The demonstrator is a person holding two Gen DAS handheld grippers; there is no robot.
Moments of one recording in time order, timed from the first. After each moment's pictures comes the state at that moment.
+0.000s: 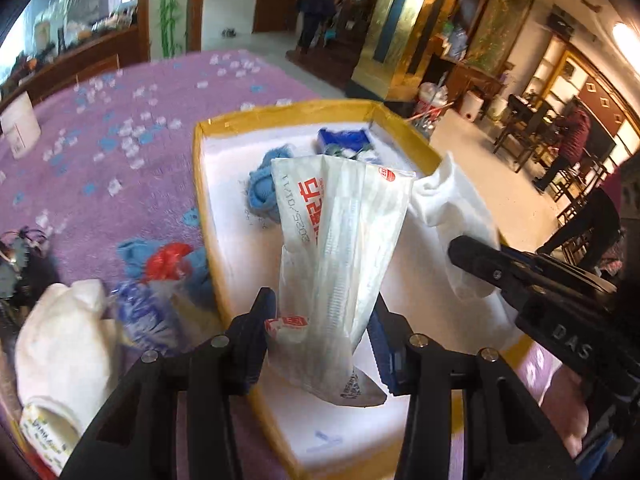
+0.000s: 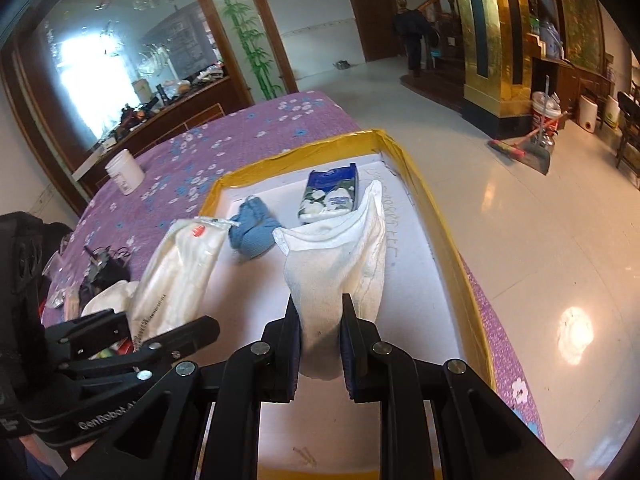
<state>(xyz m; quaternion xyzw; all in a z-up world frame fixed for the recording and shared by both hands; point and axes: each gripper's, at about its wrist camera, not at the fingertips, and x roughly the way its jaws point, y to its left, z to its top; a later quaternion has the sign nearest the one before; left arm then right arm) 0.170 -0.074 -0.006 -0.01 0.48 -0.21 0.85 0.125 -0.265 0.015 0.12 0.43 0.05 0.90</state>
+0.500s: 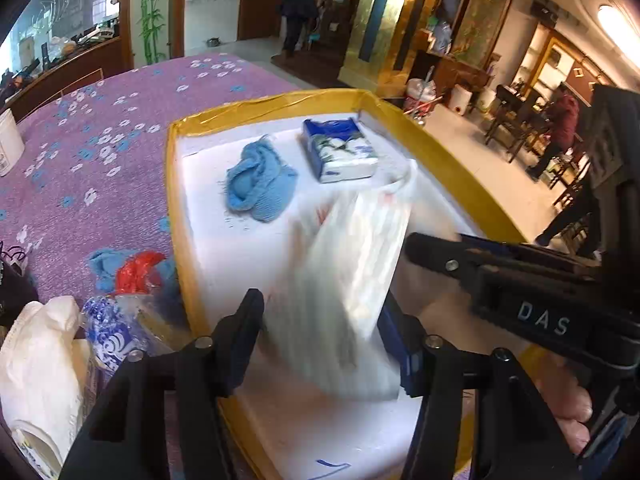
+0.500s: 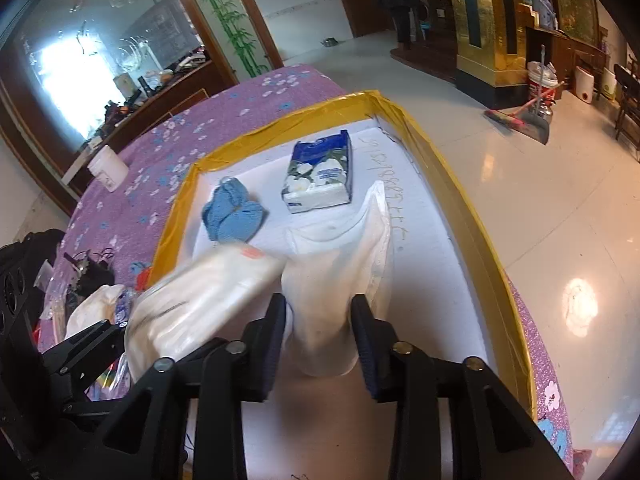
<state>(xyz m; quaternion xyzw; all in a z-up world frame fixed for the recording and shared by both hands) 0.165 -0.086 -0.025 0.02 0.45 -0.24 0.86 0.139 -0.263 -0.008 0.14 0.45 0.06 0.88</state>
